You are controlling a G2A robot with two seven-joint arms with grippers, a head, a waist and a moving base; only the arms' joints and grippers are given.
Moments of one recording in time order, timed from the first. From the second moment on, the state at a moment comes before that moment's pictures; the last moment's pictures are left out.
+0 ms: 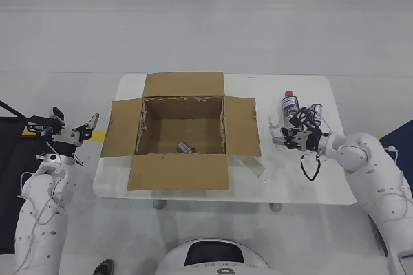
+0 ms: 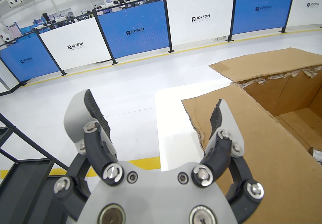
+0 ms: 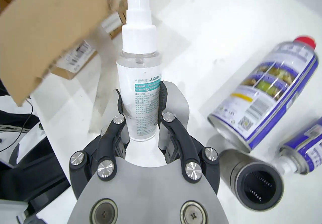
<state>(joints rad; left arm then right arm) 1.54 -1.15 -1.78 -1.44 1.33 -0.33 0.30 -1.17 -0.88 1.24 -1.26 -0.70 -0.72 0.65</state>
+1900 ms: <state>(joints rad) 1.54 -1.15 -1.78 -1.44 1.33 -0.33 0.30 -1.45 -0.82 1.48 -1.49 -0.53 -1.01 0.40</state>
